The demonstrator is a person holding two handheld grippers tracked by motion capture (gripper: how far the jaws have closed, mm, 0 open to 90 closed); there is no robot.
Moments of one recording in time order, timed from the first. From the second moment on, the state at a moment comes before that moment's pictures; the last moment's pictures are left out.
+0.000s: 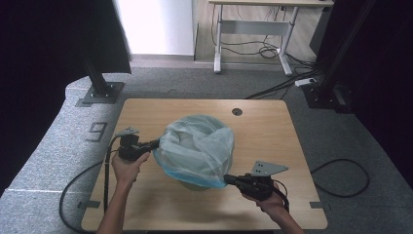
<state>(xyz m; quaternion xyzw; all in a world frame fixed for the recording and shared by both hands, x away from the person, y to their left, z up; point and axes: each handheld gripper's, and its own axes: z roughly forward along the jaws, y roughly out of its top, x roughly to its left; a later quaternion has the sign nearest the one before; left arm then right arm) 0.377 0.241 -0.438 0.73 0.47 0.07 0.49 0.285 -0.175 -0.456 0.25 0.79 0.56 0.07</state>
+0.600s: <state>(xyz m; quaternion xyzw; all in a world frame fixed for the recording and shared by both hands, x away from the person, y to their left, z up) 0.387 0.229 -0.465 0.74 0.48 0.05 0.46 0.318 -0.193 -0.521 0.32 0.78 0.53 0.05</state>
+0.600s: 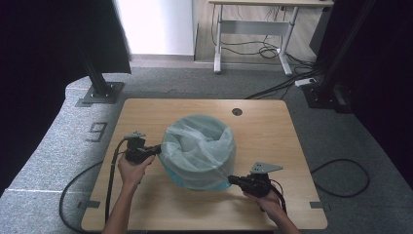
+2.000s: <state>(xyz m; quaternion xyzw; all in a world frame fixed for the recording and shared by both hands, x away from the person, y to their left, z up) 0.359 0.247 -0.441 0.73 0.45 0.13 0.50 0.306 -0.226 -0.507 0.34 0.73 0.58 0.13</state>
